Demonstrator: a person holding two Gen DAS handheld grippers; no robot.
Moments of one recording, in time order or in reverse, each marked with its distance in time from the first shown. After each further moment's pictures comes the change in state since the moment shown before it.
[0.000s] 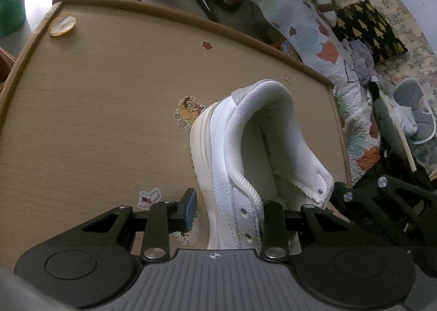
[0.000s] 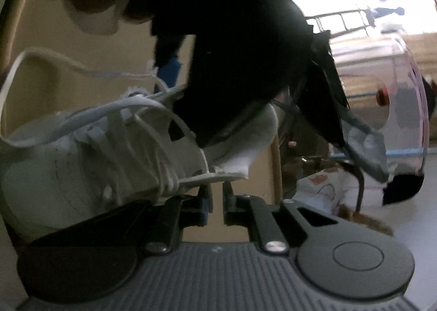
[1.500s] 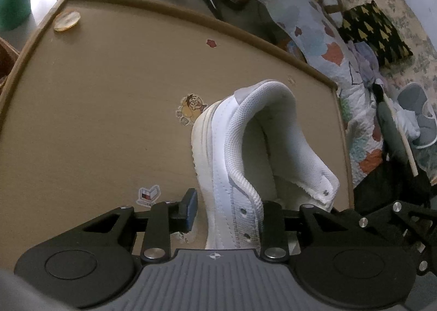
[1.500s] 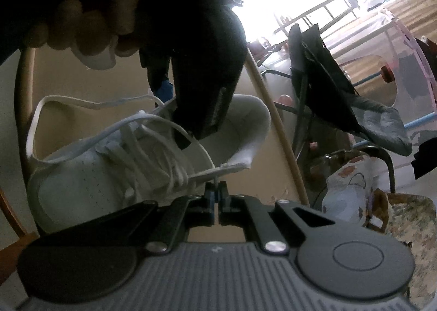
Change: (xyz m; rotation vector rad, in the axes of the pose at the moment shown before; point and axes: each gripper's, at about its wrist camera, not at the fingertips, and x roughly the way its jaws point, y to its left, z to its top) left arm 0.002 -0.006 0.002 -0.023 0.011 0.018; right arm -0.020 -0.033 -0.038 0.265 -0.146 0.128
